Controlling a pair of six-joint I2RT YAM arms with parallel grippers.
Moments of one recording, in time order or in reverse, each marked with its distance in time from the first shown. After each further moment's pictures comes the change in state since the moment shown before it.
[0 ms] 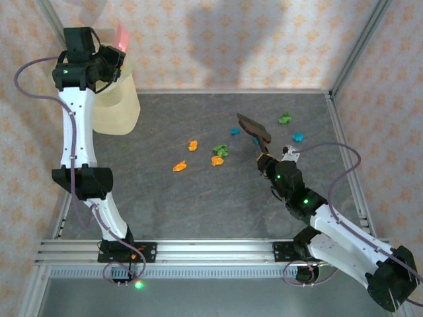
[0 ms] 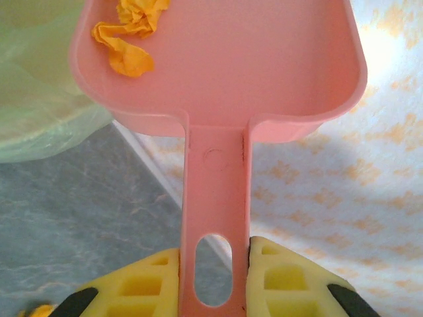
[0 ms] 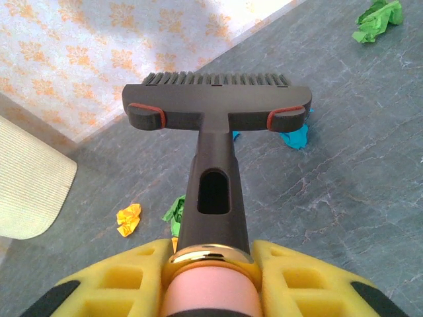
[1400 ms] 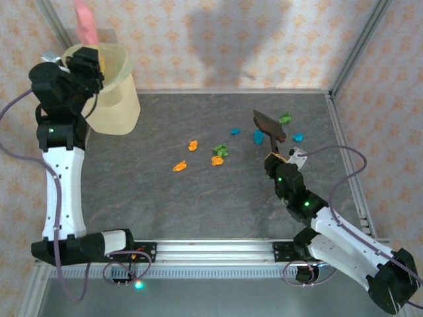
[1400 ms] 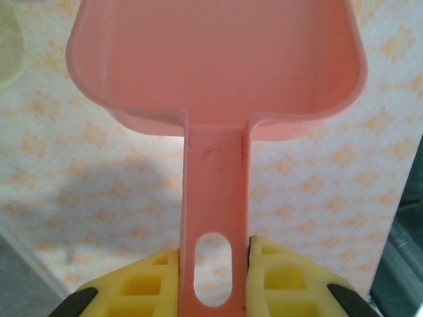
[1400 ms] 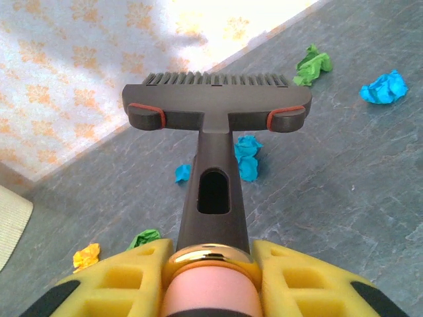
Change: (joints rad) left arm -0.025 -0.641 -0.725 0.630 -0.036 -0.244; right arm 0.000 -0.035 -0.039 0.009 0.175 -0.018
